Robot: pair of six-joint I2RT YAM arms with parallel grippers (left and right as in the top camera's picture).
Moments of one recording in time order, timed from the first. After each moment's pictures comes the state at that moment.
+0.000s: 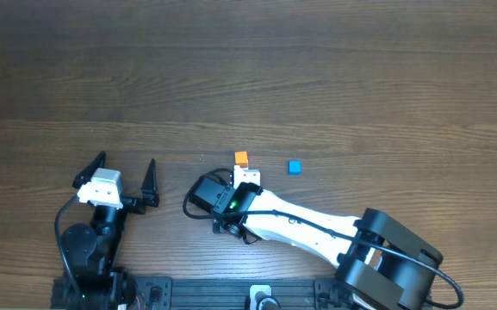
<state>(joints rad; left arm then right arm) 0.02 0.01 0.01 -0.06 0.17 -0.02 1.05 1.72 0.99 -0.77 0.12 1.05</state>
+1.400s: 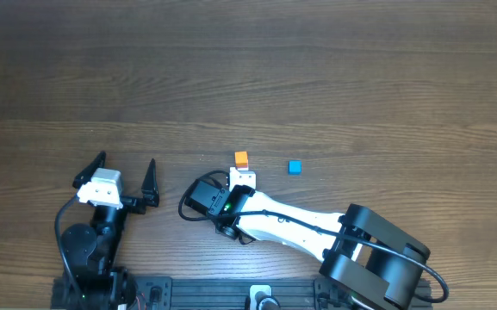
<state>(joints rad) 0.02 0.01 0.01 -0.06 0.17 -0.02 1.07 1.78 0.99 -0.72 0.13 1.07</state>
